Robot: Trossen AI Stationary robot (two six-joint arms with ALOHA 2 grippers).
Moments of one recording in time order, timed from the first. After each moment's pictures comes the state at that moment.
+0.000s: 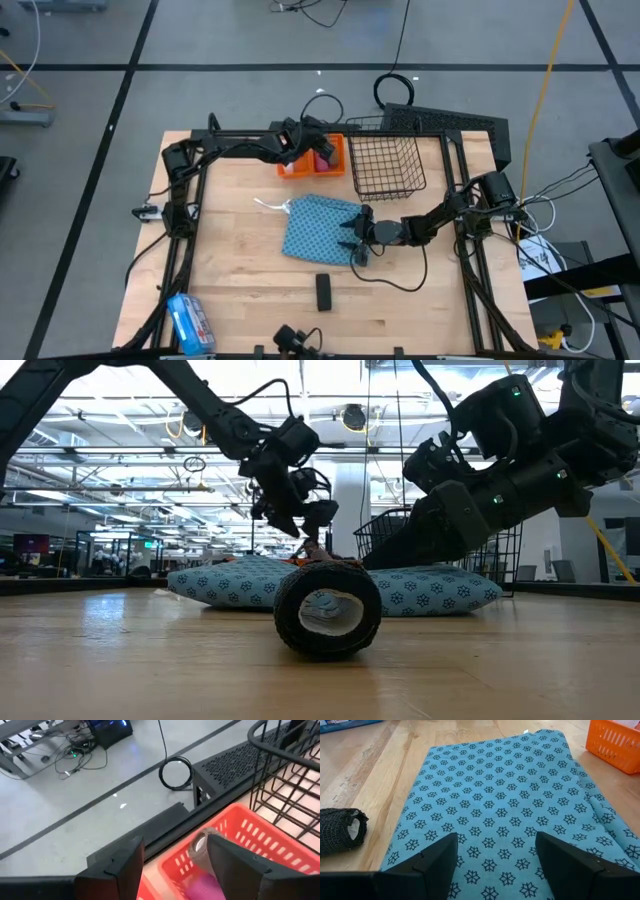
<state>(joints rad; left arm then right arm) 0.47 1.96 1.30 0.02 -0.51 -0.17 0.18 1.82 0.50 0.91 0.29 0.17</state>
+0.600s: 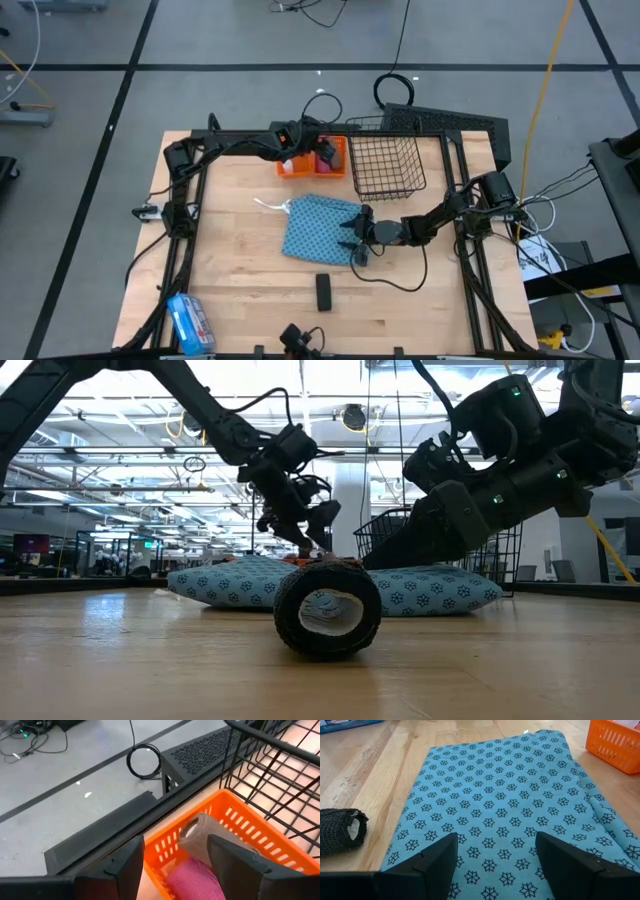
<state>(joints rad) 0.50 1.98 1.30 0.02 -0.29 -0.22 0.18 1.82 0.50 0.91 0.29 0.17</state>
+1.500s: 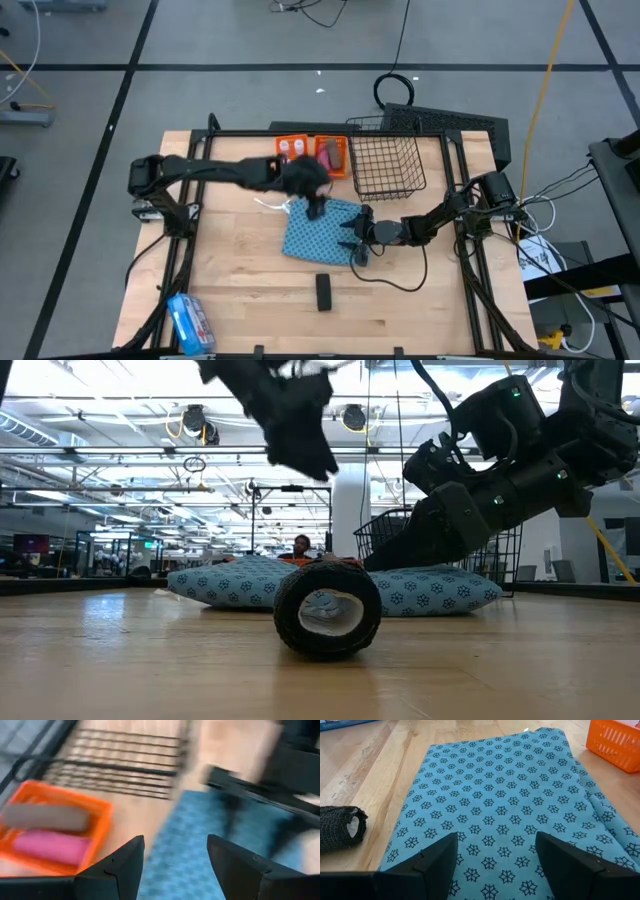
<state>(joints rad) 0.14 1.68 1.30 -0.38 -0.05 -0.07 0.18 1.82 0.50 0.90 0.29 0.17</state>
